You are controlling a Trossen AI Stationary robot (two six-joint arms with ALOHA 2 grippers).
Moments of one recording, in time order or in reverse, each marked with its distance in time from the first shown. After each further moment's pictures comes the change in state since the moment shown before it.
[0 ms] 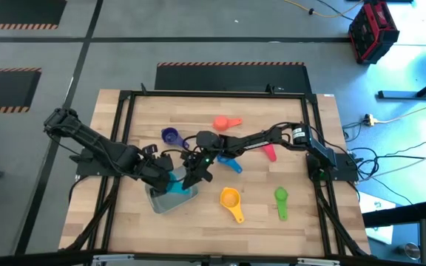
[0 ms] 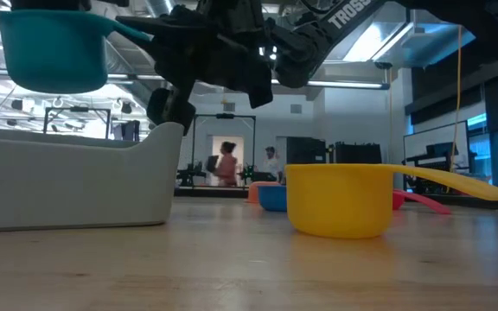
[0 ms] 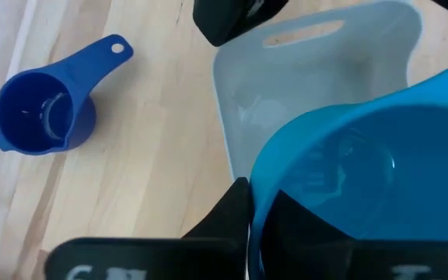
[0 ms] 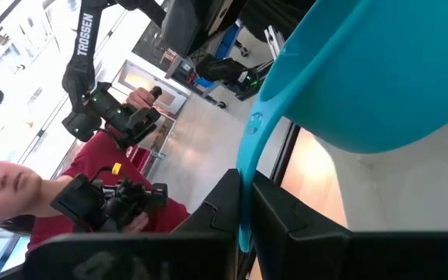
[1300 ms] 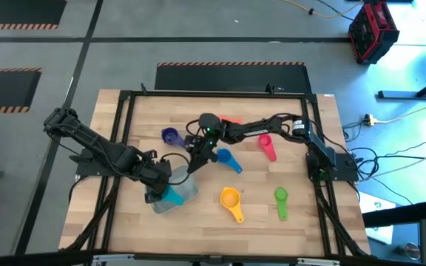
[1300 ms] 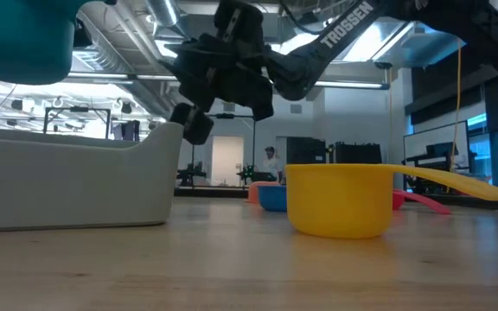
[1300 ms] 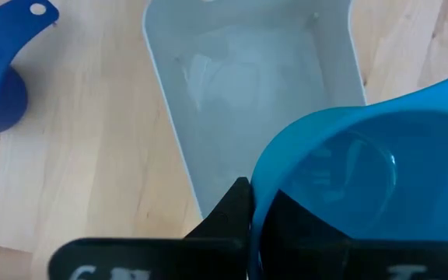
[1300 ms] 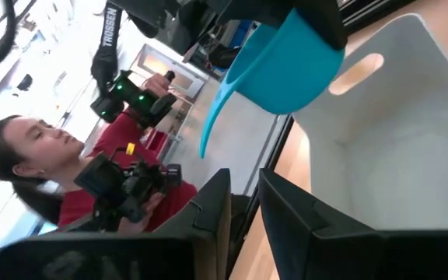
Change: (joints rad) left arm -0.004 -0.002 0.000 0.006 0.150 0.007; right arm -0.140 0.000 -0.001 -0.011 -0.237 -0.024
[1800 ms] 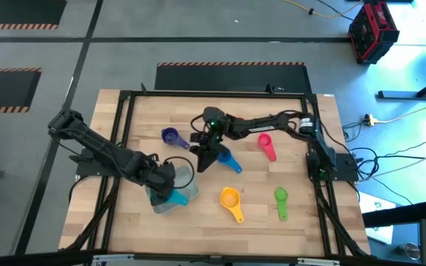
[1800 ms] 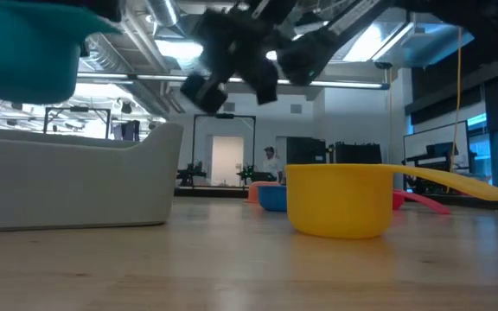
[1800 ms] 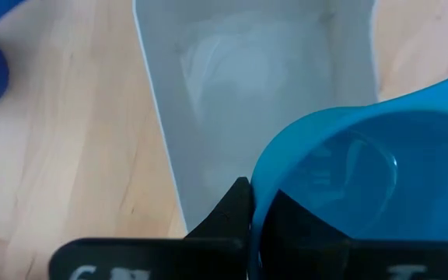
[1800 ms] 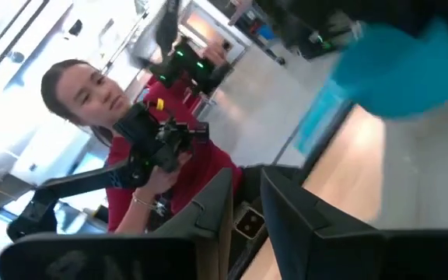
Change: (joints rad) left arm -0.003 0.090 0.001 0.025 0.003 -0.094; right arm -0.019 -0.095 -0.033 -0.011 -0.205 -0.075
